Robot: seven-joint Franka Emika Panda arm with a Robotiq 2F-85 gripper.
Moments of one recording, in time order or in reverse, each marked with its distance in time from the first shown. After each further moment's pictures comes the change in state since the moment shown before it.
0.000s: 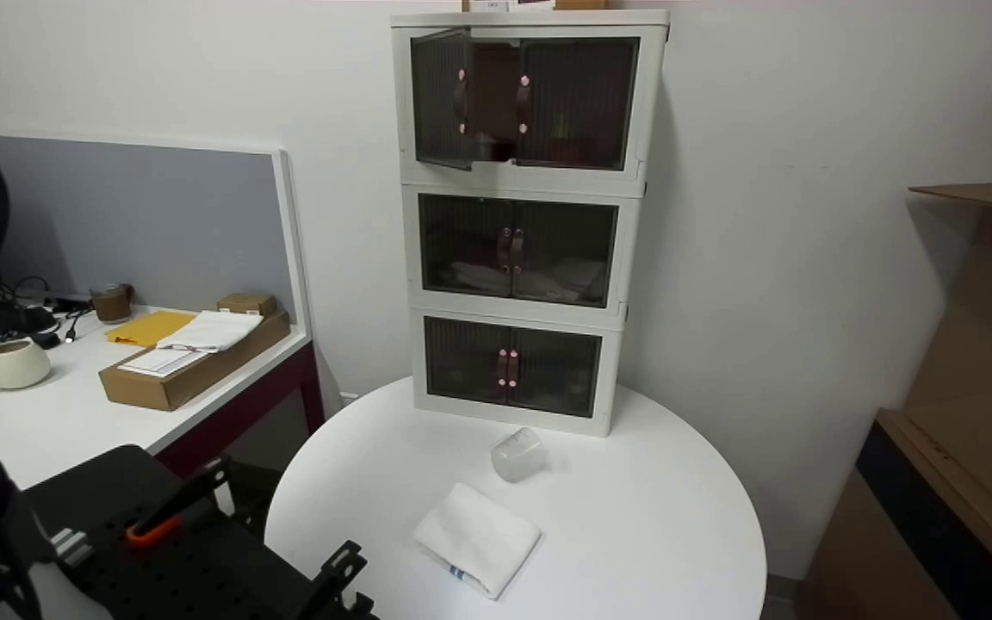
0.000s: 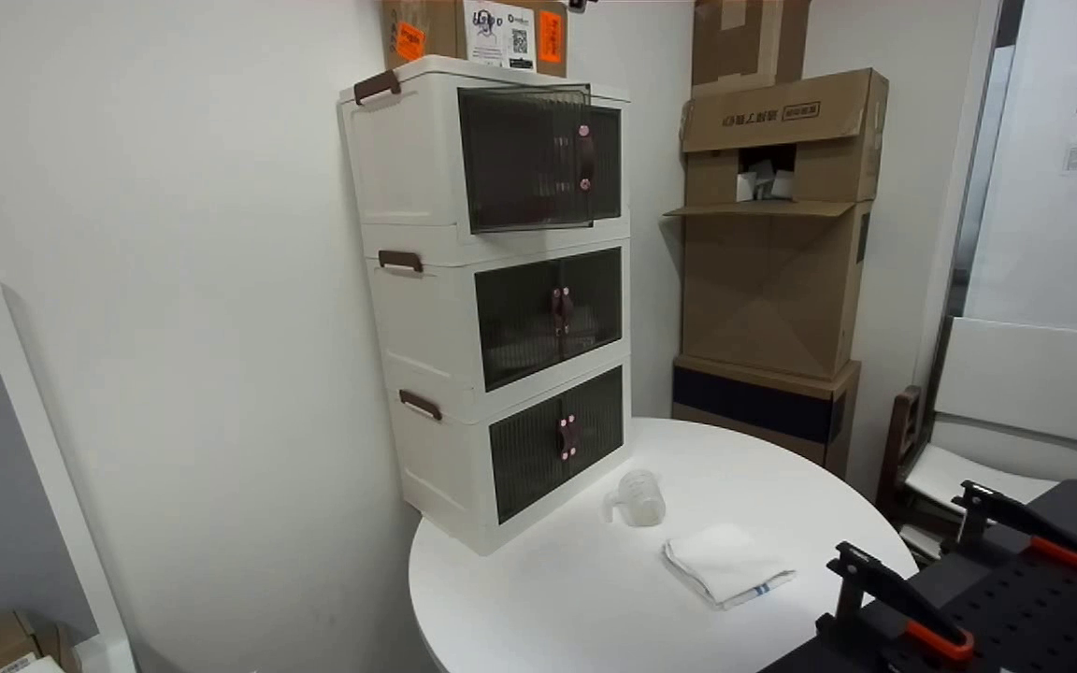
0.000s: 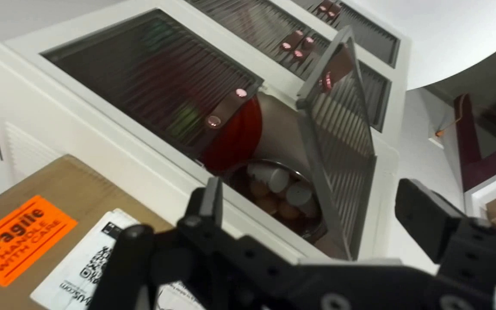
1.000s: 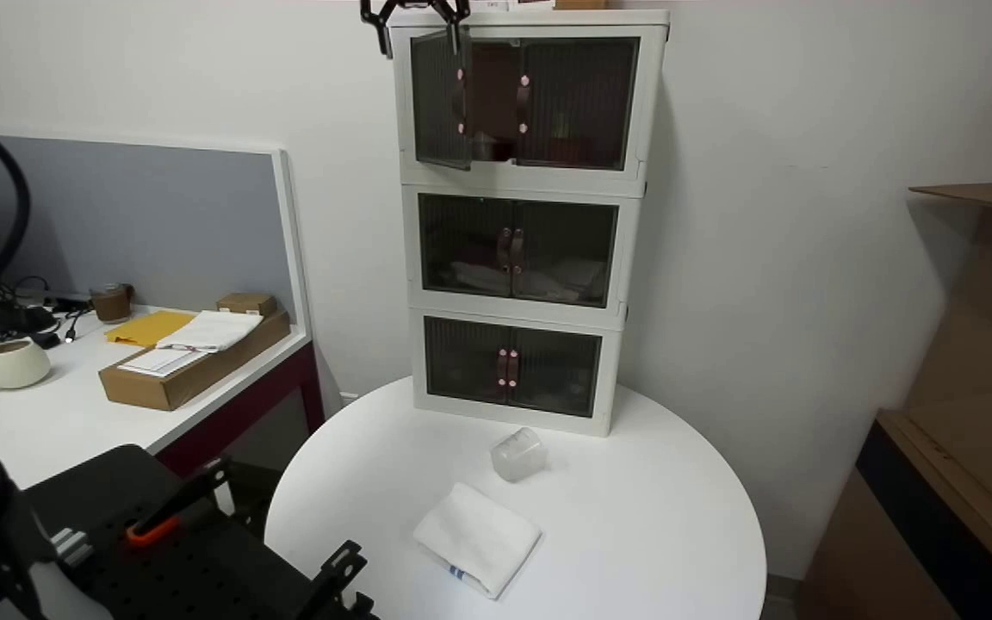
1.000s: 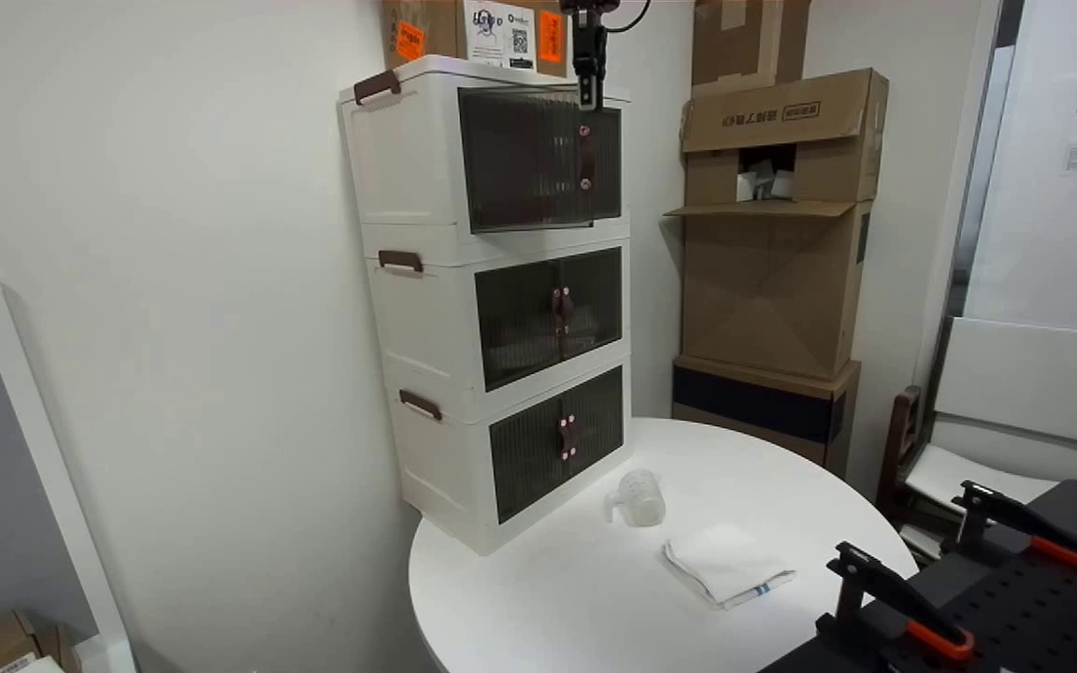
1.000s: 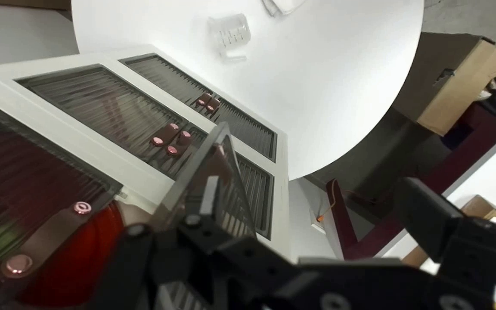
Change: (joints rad) arm 0.030 0.154 -0.009 0.018 0.089 -0.287 -0.068
